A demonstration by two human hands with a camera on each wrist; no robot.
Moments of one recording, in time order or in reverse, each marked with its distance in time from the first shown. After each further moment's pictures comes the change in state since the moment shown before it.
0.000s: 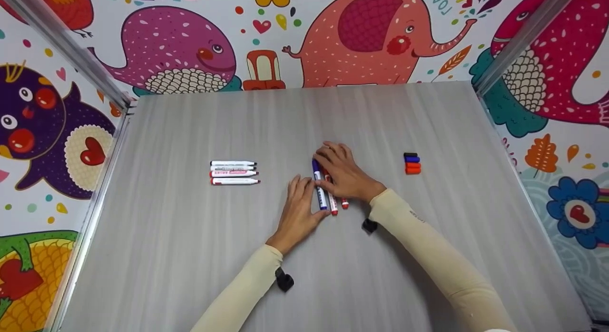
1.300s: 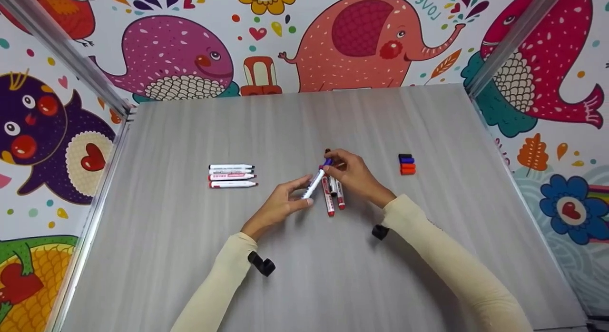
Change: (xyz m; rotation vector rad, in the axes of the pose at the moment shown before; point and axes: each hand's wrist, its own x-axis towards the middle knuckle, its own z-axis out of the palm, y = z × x) left_hand 0.018 -0.003 -0.074 -0.794 -0.329 -0.159; right_hand -0.021 -0.037 -0.051 0.715 0.223 0.369
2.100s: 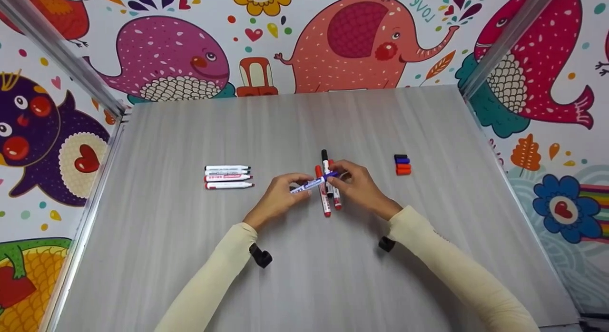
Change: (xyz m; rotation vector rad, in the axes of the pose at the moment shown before) left_hand 0.020 0.007 0.001 0.294 0.098 -0.004; right_hand -0.028 0.007 -0.004 -0.032 0.013 -0.024
